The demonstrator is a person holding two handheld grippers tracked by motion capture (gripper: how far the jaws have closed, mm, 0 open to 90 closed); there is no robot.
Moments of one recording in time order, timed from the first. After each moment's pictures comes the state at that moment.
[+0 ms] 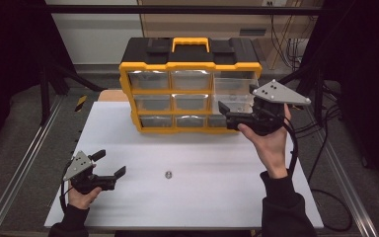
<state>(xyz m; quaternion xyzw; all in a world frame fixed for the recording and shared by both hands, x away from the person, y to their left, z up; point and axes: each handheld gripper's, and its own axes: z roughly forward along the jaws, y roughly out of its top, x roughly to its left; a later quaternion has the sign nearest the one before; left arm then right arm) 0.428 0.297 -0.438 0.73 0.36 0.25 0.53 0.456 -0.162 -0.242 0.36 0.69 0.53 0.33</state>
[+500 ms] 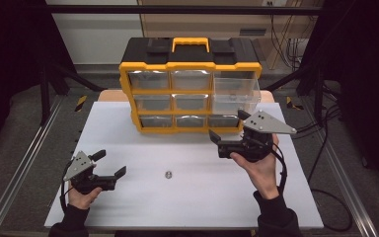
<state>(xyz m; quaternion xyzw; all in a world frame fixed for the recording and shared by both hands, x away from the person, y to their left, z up) 0.428 0.296 -0.438 0.73 0.36 0.25 0.53 0.432 -0.150 -0.293 0.35 0.71 0.54 0.29</state>
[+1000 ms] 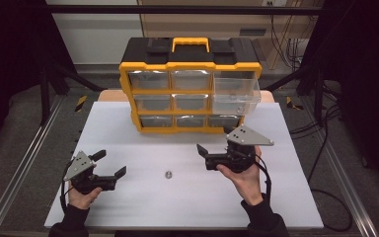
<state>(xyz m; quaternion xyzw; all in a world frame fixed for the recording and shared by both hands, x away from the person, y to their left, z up) 0.428 0.296 -0.438 0.73 0.36 0.25 0.53 0.435 -0.125 -0.340 0.35 0.72 0.54 0.25</state>
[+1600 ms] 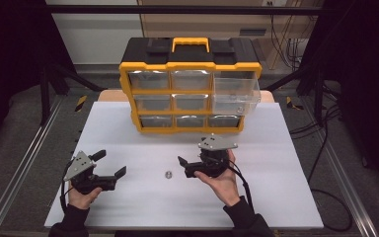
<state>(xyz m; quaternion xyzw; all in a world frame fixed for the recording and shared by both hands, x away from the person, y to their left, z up) 0.428 0.296 -0.438 0.73 0.35 0.25 0.53 0.453 -0.075 -0.394 0.35 0.77 0.49 0.21</state>
